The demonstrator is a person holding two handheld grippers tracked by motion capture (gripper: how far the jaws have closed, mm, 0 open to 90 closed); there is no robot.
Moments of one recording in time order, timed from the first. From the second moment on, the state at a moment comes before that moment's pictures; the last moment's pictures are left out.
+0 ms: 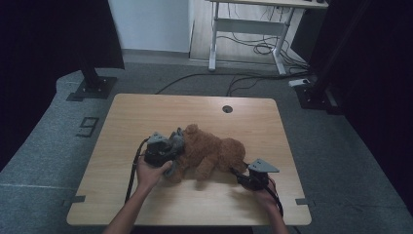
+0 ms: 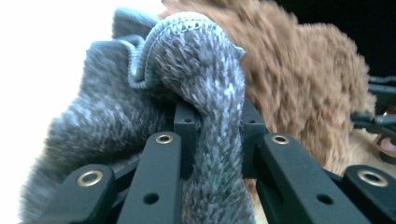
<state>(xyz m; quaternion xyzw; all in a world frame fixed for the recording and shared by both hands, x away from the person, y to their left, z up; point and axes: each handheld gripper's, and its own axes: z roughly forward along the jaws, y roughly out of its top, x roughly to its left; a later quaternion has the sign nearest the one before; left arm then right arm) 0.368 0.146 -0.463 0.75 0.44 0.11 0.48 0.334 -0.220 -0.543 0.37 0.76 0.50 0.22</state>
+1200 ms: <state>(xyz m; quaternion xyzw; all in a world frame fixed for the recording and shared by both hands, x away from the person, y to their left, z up) 0.362 0.102 -0.471 0.78 0.40 0.11 0.47 0.326 -0.235 -0.520 0.39 0.70 0.58 0.17</state>
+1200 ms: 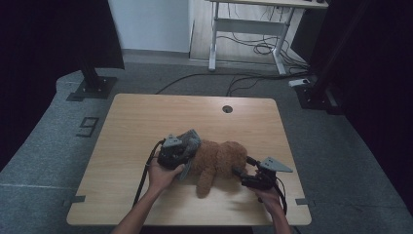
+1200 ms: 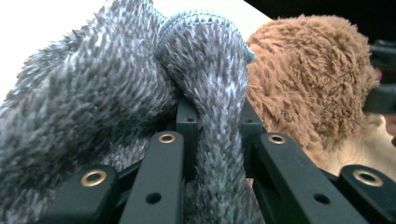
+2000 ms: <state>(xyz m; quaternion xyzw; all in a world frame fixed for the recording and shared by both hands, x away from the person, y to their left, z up) 0.338 0.070 -0.438 0.78 0.35 0.13 0.50 0.328 -0.210 -0.529 0.40 0.73 0.52 0.19</state>
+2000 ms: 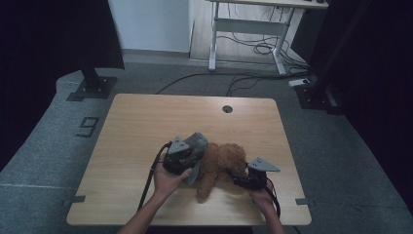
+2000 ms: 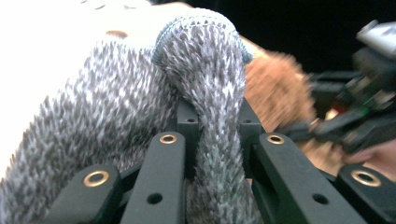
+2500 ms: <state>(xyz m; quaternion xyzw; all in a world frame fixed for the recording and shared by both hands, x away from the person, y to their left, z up) 0.349 -0.070 -0.467 0.83 0.29 0.11 0.46 0.326 -0.216 -0.532 0.39 0.74 0.52 0.18</state>
